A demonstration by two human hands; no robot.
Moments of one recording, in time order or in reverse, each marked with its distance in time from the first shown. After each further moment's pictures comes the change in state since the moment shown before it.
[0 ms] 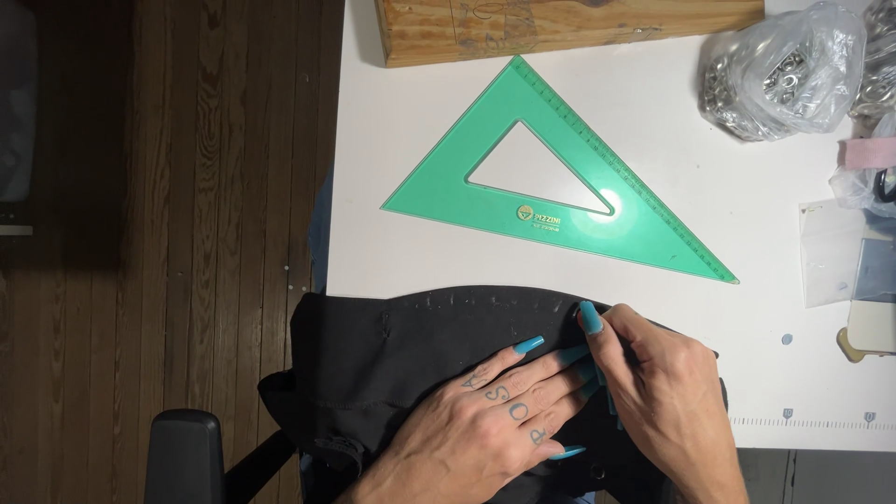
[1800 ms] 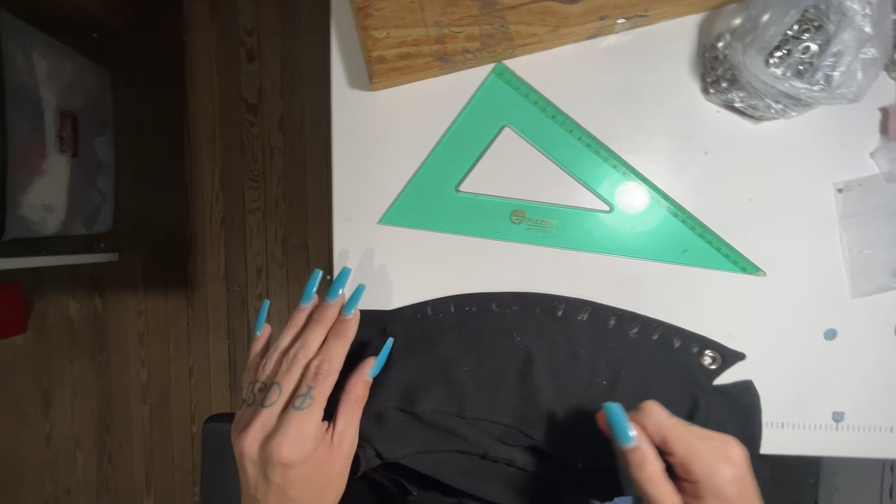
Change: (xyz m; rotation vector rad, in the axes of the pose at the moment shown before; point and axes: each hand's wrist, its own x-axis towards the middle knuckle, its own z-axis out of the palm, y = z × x) left_hand -0.036 0.002 -0.060 0.586 0.389 -0.627; right_hand -0.058 0.025 0.006 0.310 -0.001 0.202
